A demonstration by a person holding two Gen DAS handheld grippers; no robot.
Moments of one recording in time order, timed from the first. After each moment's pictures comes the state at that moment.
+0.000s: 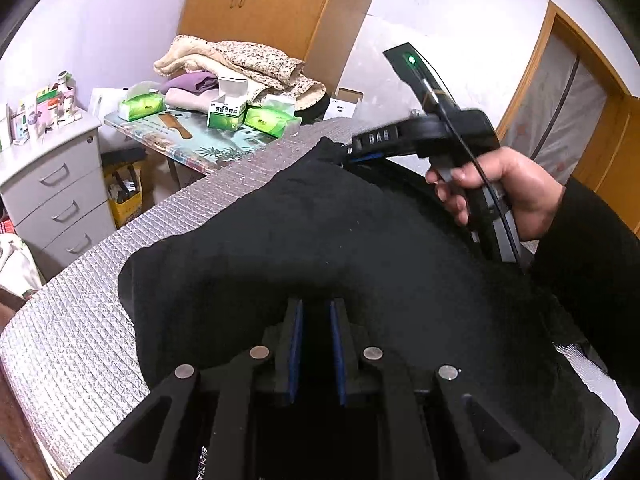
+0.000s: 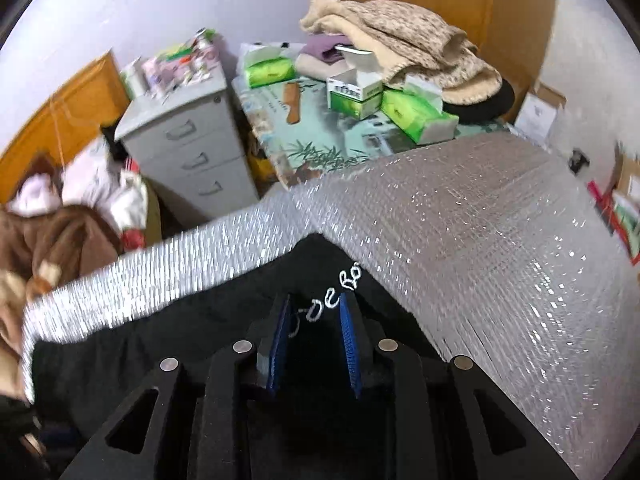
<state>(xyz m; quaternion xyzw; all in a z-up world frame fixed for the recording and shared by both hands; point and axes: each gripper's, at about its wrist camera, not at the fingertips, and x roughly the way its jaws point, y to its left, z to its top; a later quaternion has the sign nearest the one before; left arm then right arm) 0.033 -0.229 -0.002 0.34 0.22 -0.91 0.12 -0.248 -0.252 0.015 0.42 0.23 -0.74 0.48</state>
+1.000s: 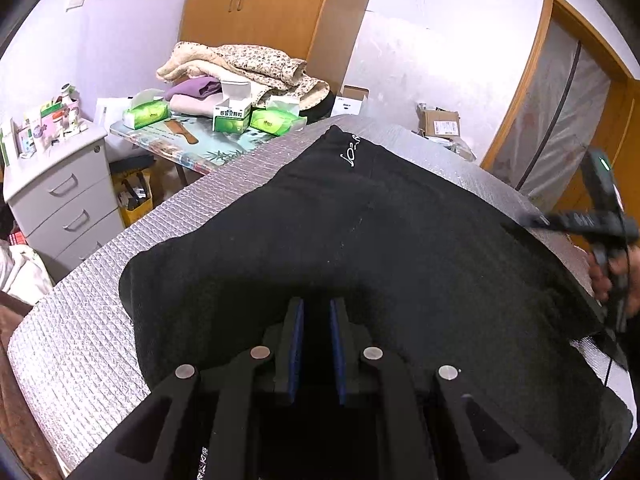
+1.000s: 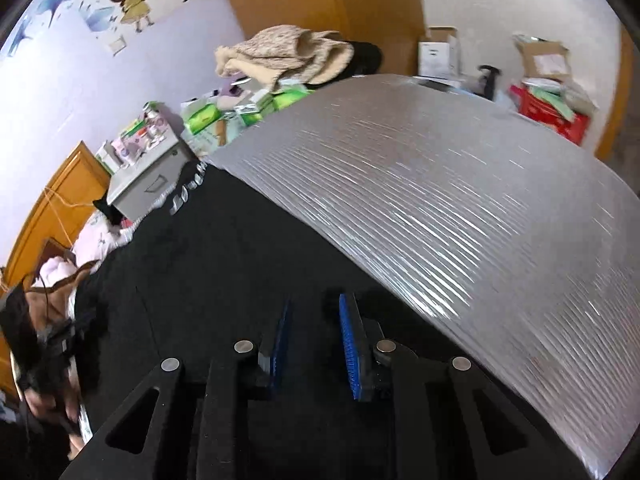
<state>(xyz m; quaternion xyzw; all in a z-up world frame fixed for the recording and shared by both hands) 0.026 -0.223 0.001 0.35 0.19 -0.91 0.14 -0.258 0.034 0.033 0.46 0.09 -0.78 0.42</state>
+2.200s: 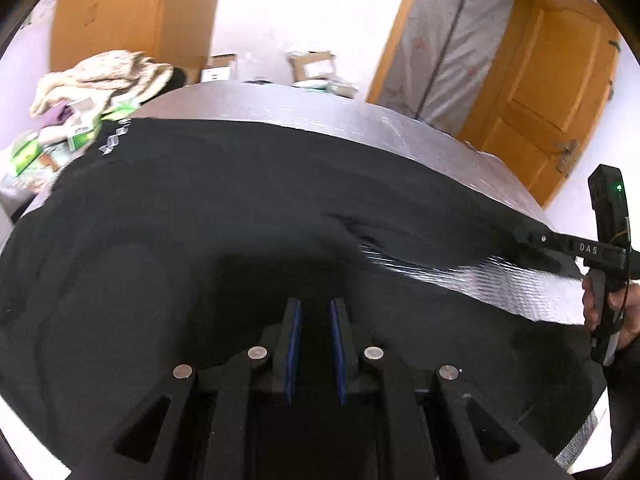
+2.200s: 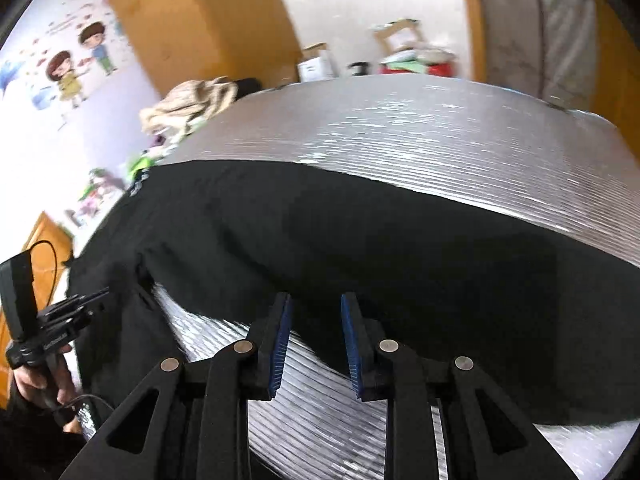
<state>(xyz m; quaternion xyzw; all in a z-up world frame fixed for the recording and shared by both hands) -0.023 -0.038 0.018 0.40 0.11 -0.91 -0.06 -0.148 0.281 0.035 0.44 -0.02 -0.86 0.27</state>
